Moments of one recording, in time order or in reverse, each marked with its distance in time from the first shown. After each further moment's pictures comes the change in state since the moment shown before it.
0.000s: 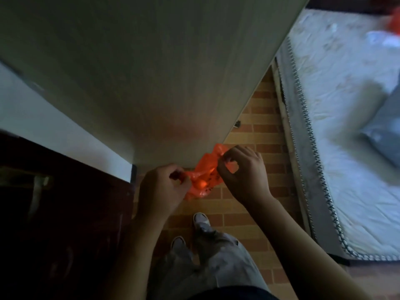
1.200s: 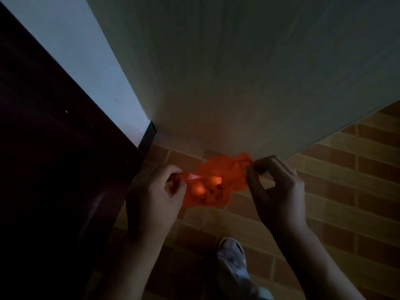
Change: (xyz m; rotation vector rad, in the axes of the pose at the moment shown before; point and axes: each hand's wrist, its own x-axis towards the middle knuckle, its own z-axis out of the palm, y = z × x) left_hand 0.038 -0.459 0.297 0.138 0.526 -0.086; right_hand -0.063 0.244 0.493 0.202 -0.022 -0.171
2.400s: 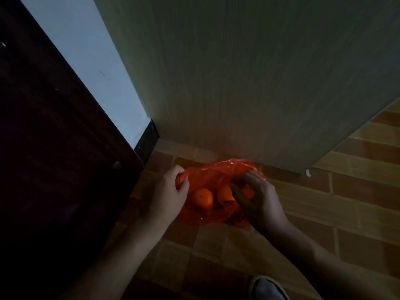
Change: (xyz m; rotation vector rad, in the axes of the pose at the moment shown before) left_hand -0.005 -0.161 0.164 0.049 -0.220 -0.018; right_hand -0.060 0.159 0.202 0.195 -0.231 -0.038
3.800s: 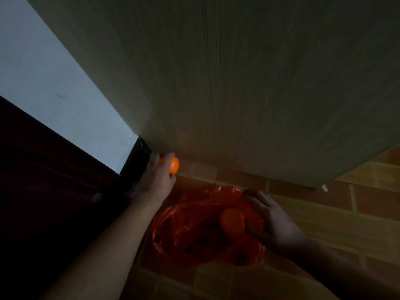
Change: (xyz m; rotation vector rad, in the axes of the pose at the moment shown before) left_hand 0.169 -0.093 0.083 0.440 -0.157 -0.040; right_hand 0.034 0.127 0.001 -0.249 -0.415 0.079
